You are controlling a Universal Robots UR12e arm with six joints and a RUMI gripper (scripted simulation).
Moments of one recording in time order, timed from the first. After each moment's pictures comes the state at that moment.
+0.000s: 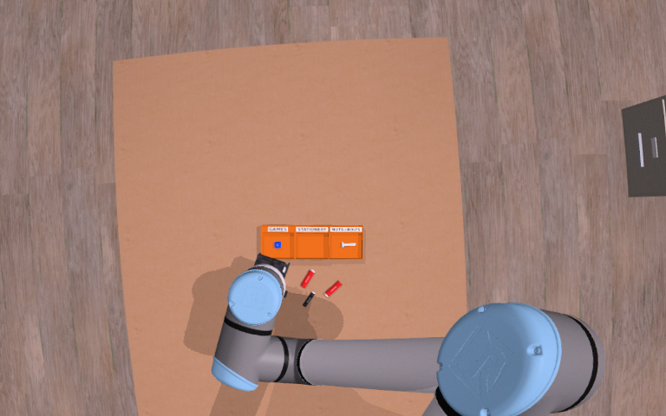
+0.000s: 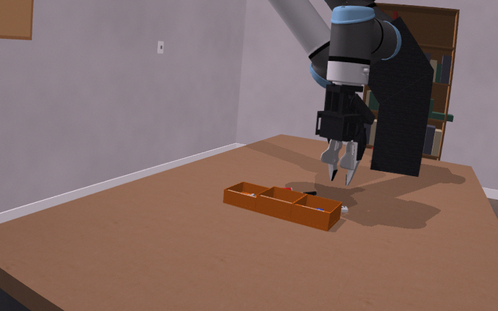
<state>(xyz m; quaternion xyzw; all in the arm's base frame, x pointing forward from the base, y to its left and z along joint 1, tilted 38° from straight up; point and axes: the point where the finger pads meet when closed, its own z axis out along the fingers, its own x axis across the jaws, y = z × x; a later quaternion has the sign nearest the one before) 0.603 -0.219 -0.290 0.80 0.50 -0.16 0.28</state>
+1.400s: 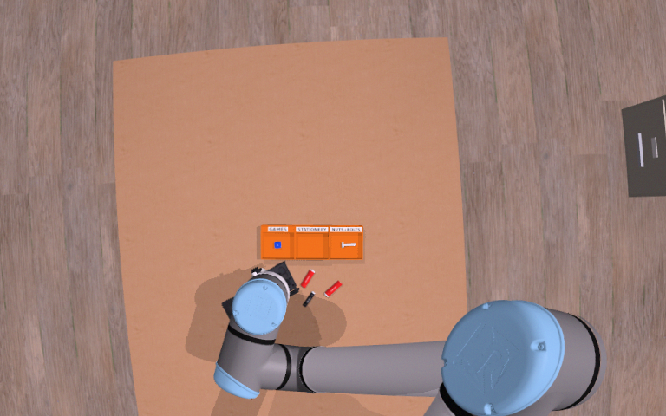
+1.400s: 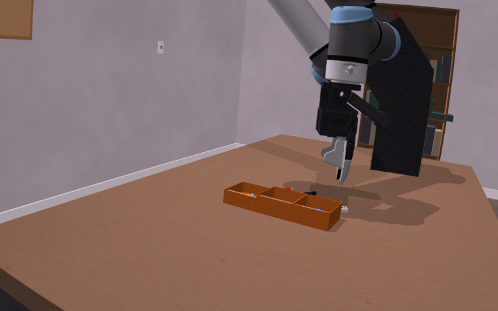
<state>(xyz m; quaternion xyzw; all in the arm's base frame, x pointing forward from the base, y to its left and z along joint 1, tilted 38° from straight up) 0.601 -0.217 -0.289 0.93 0.16 -0.04 0.33</state>
